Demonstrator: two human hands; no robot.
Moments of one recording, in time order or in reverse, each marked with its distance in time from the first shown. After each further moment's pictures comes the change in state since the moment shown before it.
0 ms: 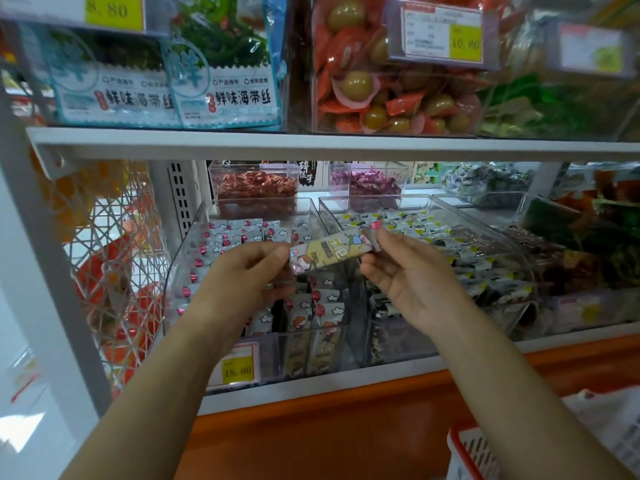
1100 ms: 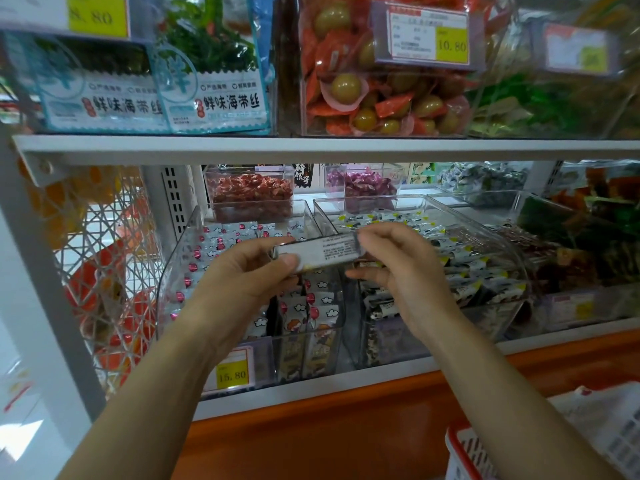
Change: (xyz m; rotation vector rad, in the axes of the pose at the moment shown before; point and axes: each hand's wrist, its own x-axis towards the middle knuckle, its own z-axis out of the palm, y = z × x) left_hand -0.007 0.009 0.006 -0.117 -0.098 0.027; right_hand 0.000 0.005 -0.004 -0.389 -0.090 -0.298
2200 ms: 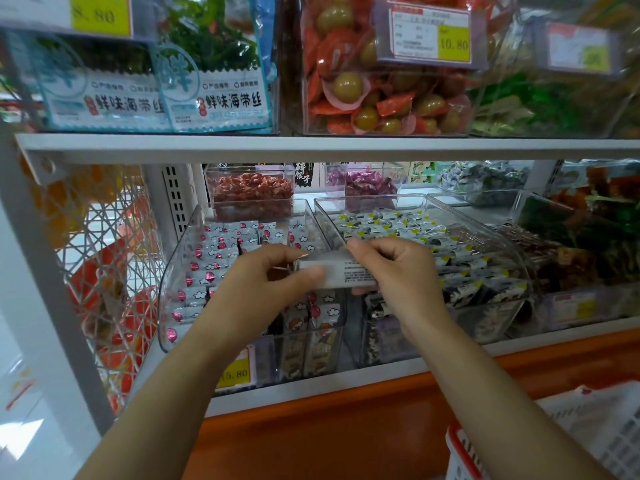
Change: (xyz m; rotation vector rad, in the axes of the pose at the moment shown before) left_hand -0.006 0.000 0.009 0.497 -0.028 0.113; right_hand 0.000 0.011 0.007 -0.399 0.116 -0.161
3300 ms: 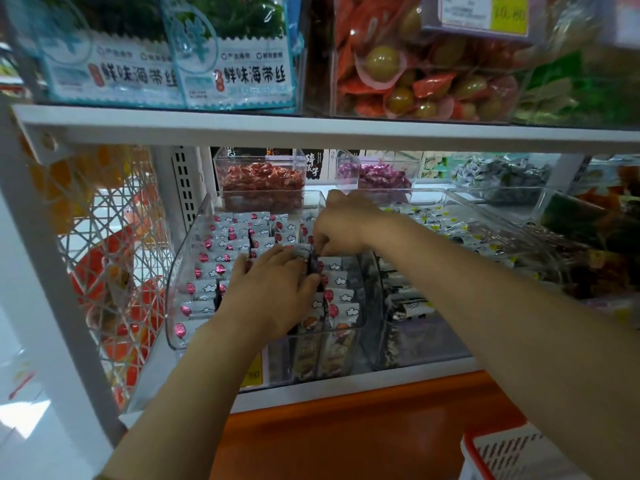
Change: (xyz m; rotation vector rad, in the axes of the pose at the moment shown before) left_hand 0.041 -0.050 -0.001 1.021 -0.114 0.020; right_hand 0.097 -0.007 0.063 -1.391 -0.878 -0.333
